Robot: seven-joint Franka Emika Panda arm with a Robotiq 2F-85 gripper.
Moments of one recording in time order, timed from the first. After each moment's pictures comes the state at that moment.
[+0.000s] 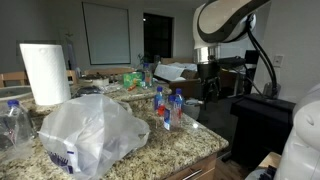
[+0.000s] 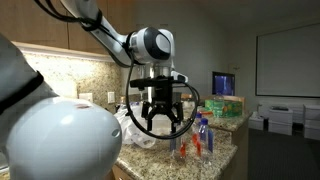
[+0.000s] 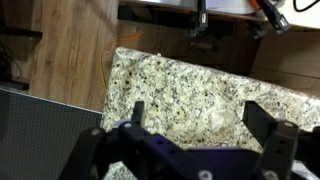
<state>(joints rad) 0.02 -0.72 0.02 -2.77 -0.05 1.91 -0.06</state>
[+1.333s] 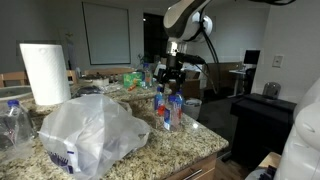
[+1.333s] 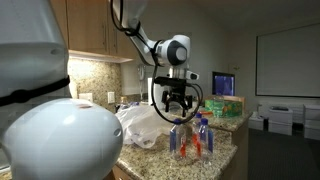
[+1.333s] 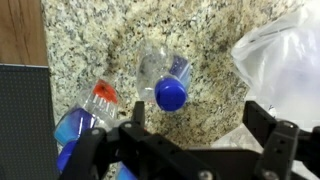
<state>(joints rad) 0.04 -0.27 0.01 -2.40 0.16 2.16 -0.02</state>
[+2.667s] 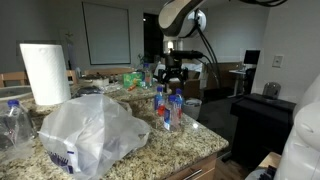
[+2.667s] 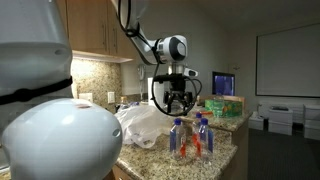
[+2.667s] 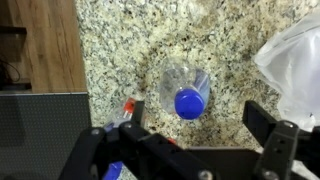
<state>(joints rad) 0.03 -0.23 0.04 -2.32 0.01 2.02 0.22</state>
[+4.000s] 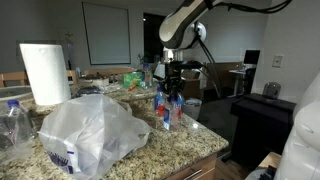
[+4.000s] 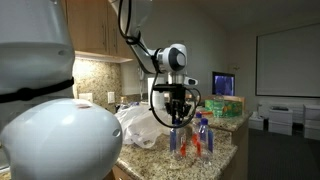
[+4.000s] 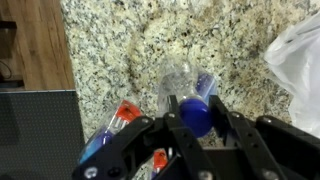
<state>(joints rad) 0.03 -0.20 0.04 -2.39 0.02 2.16 0.23</state>
